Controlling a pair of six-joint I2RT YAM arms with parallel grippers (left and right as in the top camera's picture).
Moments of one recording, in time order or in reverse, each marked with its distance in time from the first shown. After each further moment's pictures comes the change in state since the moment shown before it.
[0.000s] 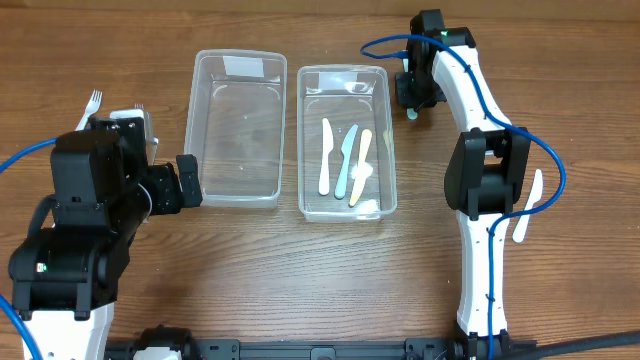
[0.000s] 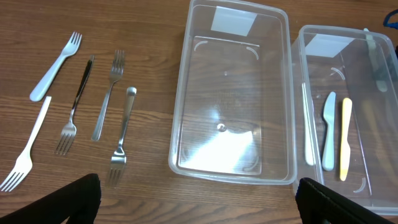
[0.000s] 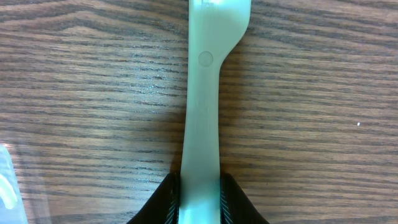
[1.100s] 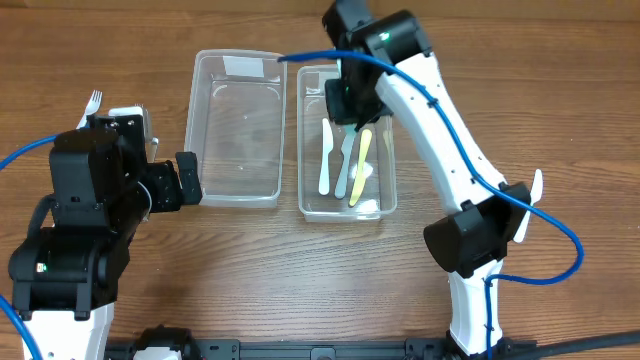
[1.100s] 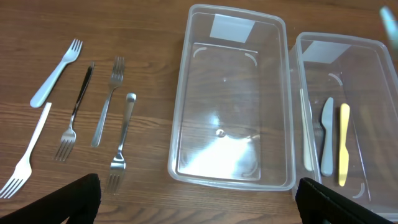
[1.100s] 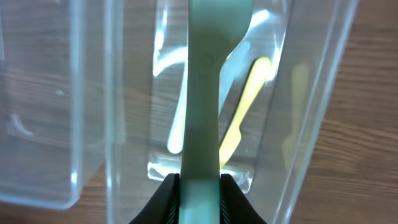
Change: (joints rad) left arm 0.000 0.000 0.000 0.022 0.000 0.000; right arm 0.376 -0.409 -0.025 -0.370 -0.035 0.314
